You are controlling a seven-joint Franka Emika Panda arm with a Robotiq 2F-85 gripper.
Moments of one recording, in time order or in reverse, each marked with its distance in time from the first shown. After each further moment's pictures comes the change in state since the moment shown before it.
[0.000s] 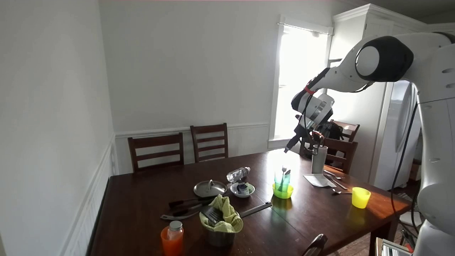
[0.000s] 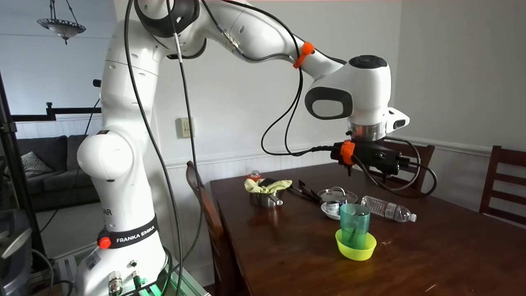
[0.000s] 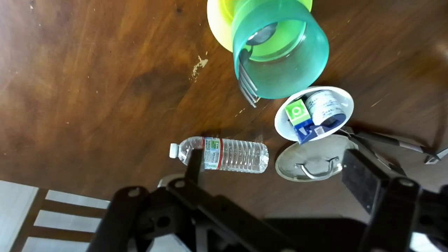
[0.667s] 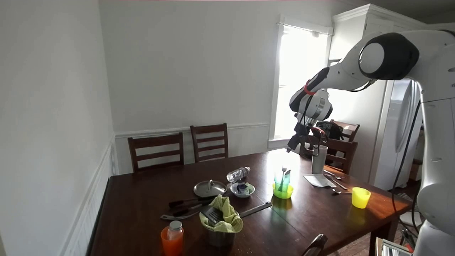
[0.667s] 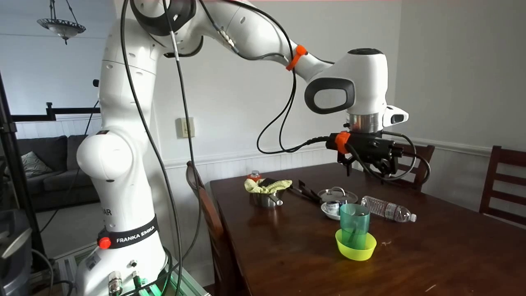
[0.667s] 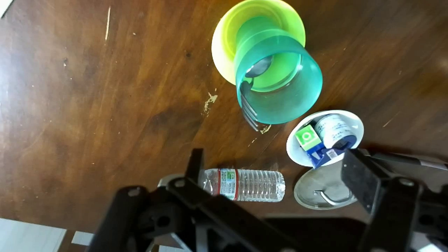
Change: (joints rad) arm -0.008 -0.026 0.022 0.000 -0.248 -0.001 0.287
